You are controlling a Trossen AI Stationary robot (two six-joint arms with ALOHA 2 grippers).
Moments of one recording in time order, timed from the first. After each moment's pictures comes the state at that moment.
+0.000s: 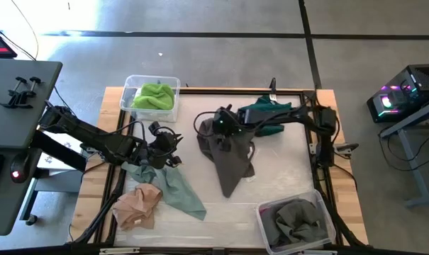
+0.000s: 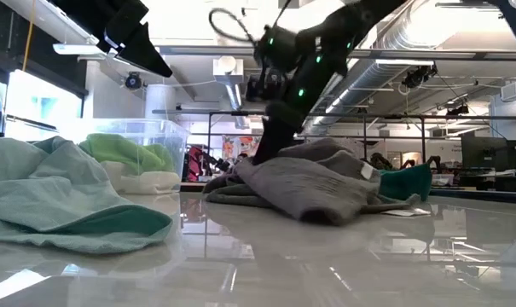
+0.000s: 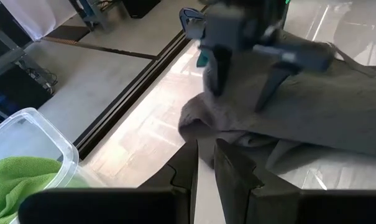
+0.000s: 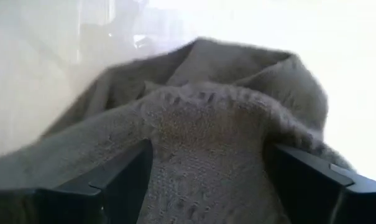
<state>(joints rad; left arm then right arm) -0.34 1.14 0.77 -0.44 -0.93 -0.36 -0.21 1.94 1.33 -0.35 -0.01 -0.19</state>
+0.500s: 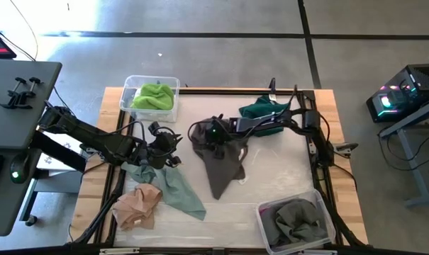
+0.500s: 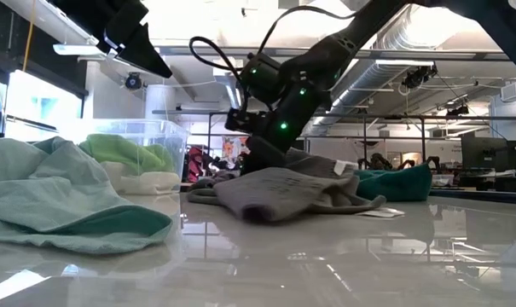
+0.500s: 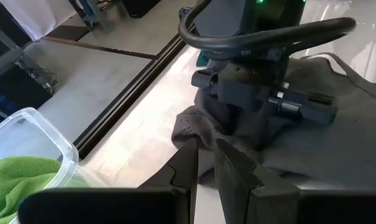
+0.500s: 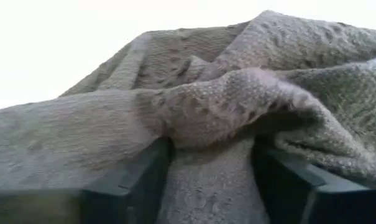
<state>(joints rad) -0.34 1.14 0.77 -0.45 -0.93 -0.36 -0.17 2.18 1.34 -0.20 -0.05 -0.23</state>
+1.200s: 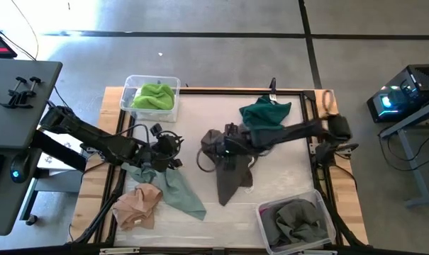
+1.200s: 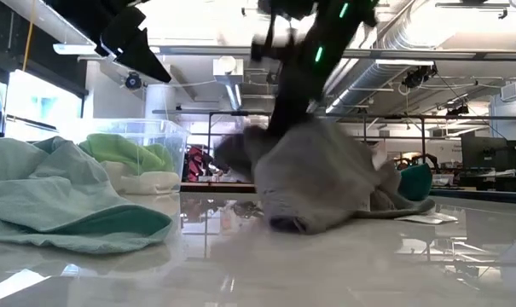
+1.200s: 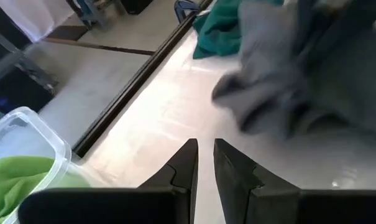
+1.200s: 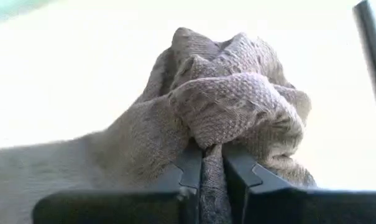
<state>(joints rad) -0.35 1.18 0.77 -0.46 -0.93 -0.37 0.06 1.82 1.32 -0.49 0.31 -0.06</state>
